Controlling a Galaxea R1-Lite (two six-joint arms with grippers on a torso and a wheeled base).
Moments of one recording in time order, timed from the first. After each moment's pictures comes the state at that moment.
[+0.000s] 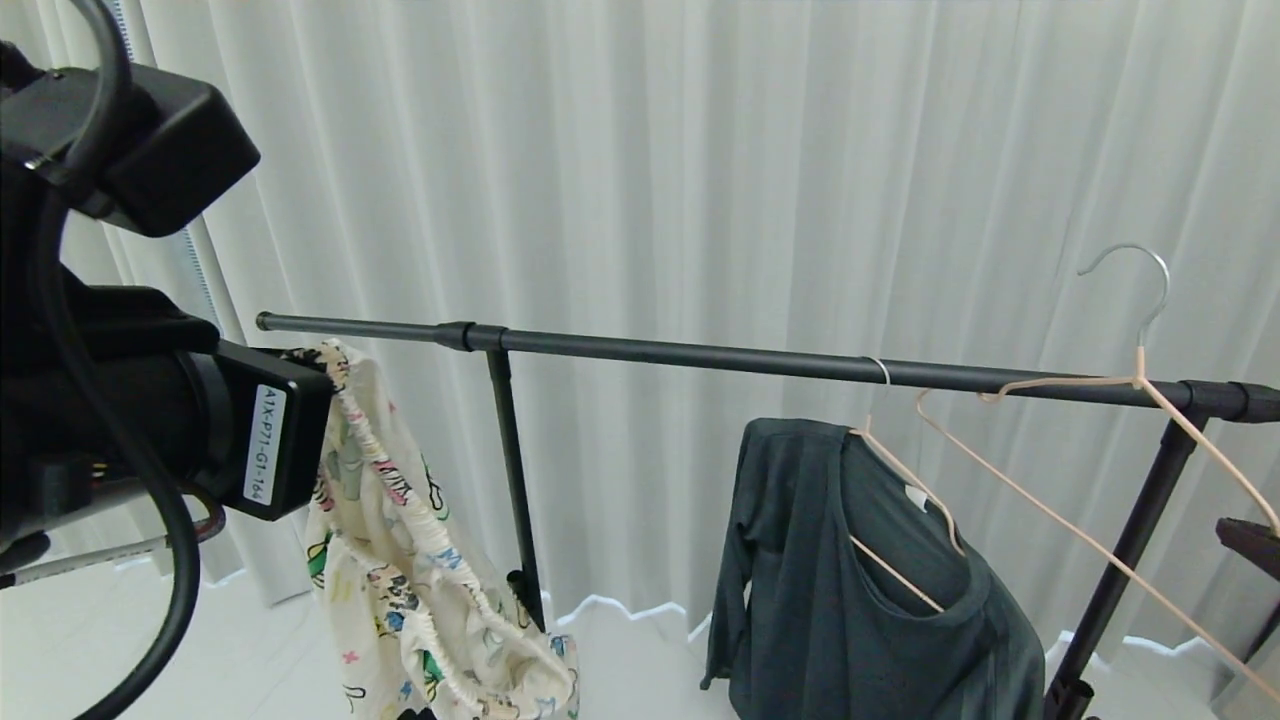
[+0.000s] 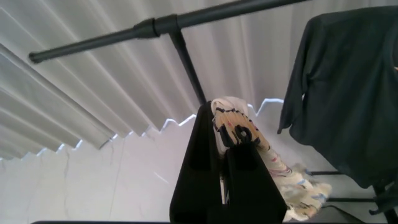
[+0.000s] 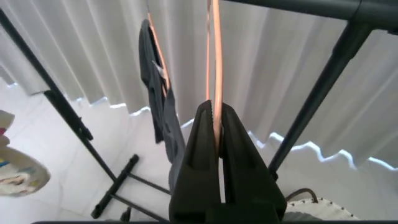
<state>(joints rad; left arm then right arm) -0.82 1.26 -1.21 0.48 0.63 -0.03 0.31 0.83 -0.44 -0.18 -0.04 0.09</state>
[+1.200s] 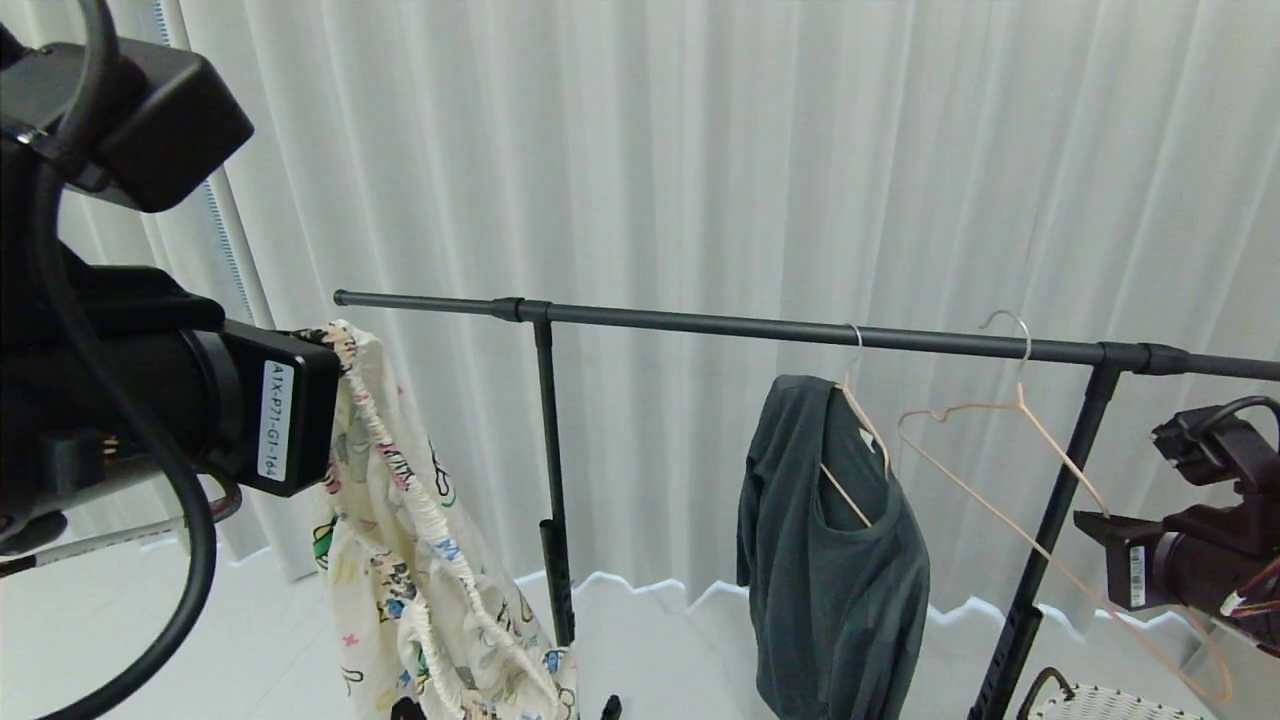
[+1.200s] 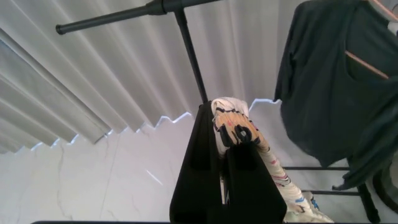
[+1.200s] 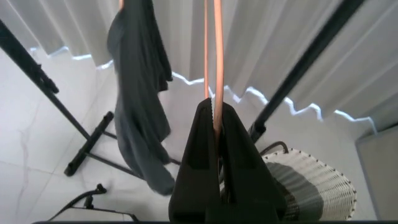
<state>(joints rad) -0.82 1.26 -1.20 0.41 0.63 -0.03 0.20 1.36 -0.37 -0.54 -0.03 -0.01</state>
